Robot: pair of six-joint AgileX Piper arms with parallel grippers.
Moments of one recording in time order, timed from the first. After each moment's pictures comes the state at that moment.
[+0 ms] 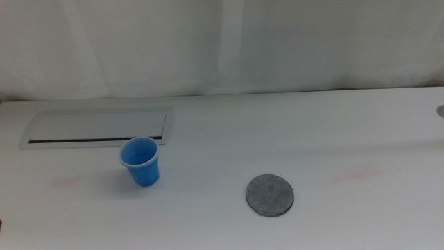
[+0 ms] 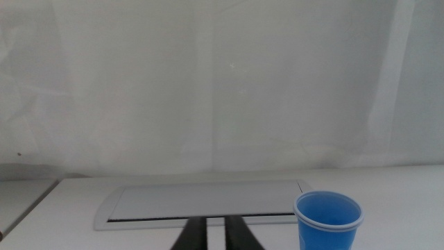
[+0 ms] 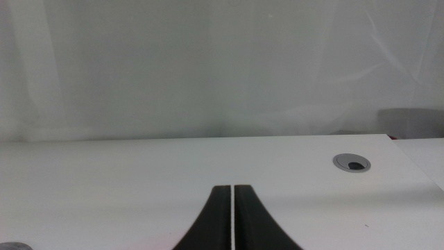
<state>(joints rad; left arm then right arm) -0.07 0.00 0.00 -0.27 0.14 0.27 0.10 0.14 -0.02 0.01 0.06 -0.02</state>
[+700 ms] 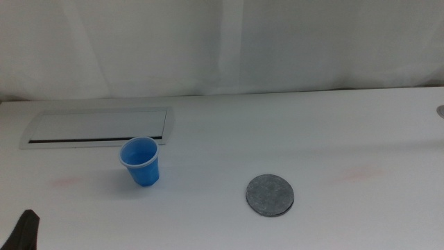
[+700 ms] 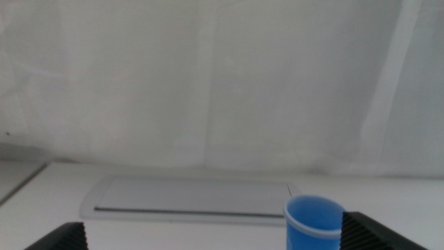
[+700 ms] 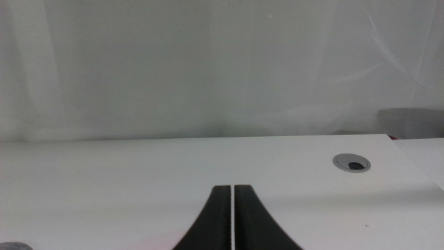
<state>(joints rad) -0.07 0.00 0.00 -0.27 0.15 0.18 0.10 0.14 -0.02 0.01 0.06 -0.02</state>
